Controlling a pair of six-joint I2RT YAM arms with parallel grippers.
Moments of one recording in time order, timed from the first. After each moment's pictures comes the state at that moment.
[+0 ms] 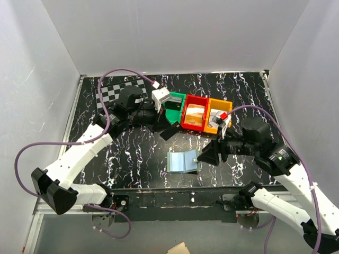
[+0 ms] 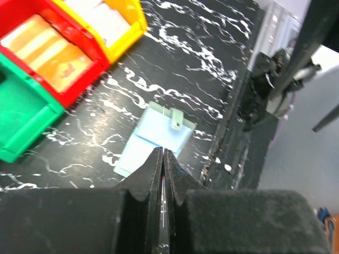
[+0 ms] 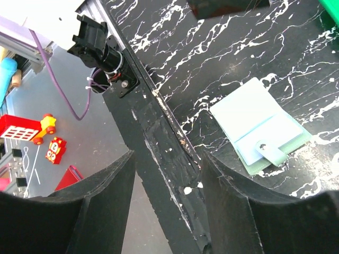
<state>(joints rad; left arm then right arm) -0.64 1.28 1.32 -0.60 0.62 0.03 0.69 0.75 0.99 -0.73 -0.59 0.24</state>
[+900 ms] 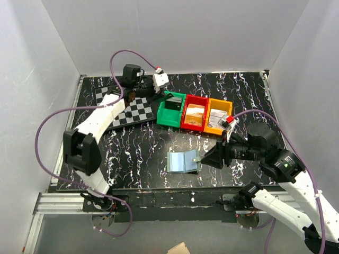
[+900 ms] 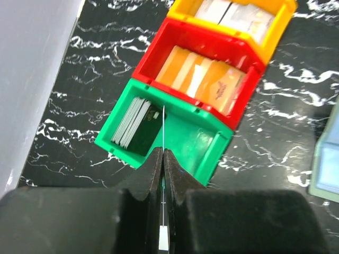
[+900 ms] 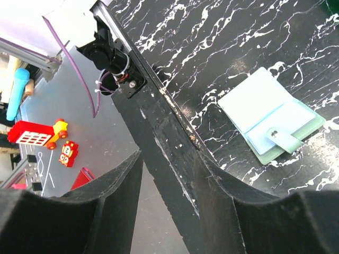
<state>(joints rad) -0.40 1.66 1.49 -0.38 0.67 0.67 0.69 0.66 0.96 -0.76 -0.57 0.32</state>
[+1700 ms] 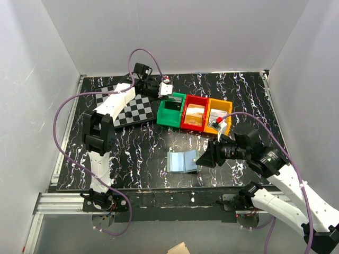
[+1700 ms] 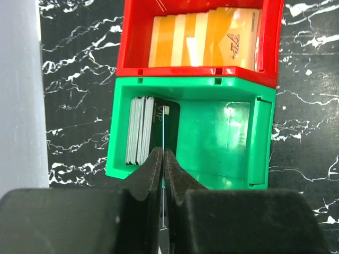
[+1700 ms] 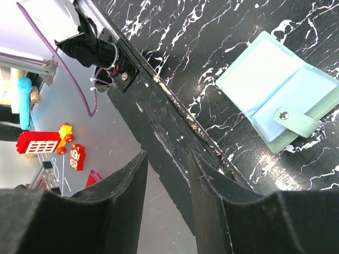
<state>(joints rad) -0.35 2.06 1.83 -0.66 0.84 1.24 0.69 0.71 0.80 -0.66 -0.56 0.44</state>
